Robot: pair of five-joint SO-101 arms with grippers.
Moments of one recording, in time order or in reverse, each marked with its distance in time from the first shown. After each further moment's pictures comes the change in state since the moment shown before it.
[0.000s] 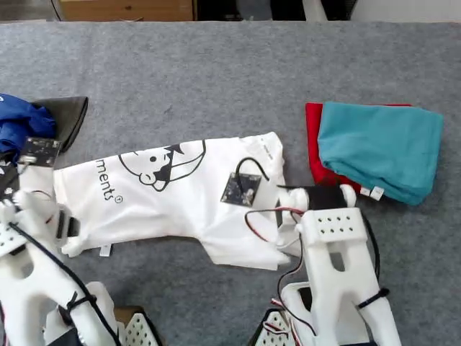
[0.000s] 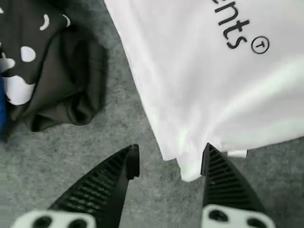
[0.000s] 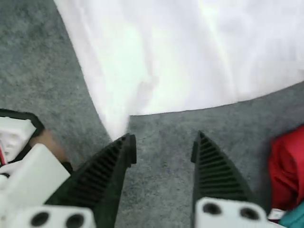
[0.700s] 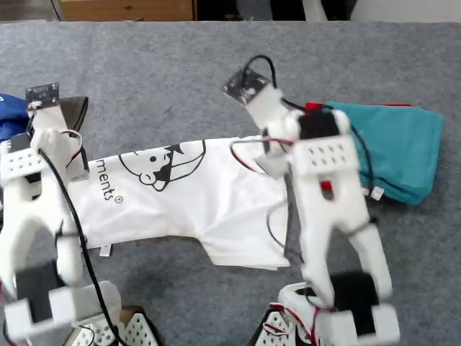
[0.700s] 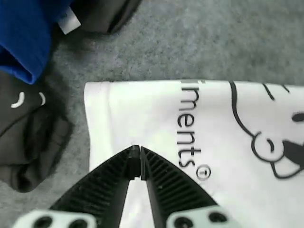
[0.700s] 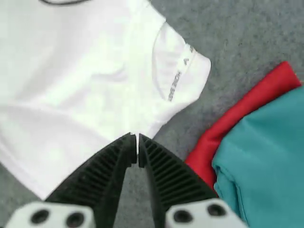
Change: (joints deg) left arm 17.8 33.3 -22.9 -11.0 41.9; right arm -4.7 31.1 -40.4 -4.8 -29.8
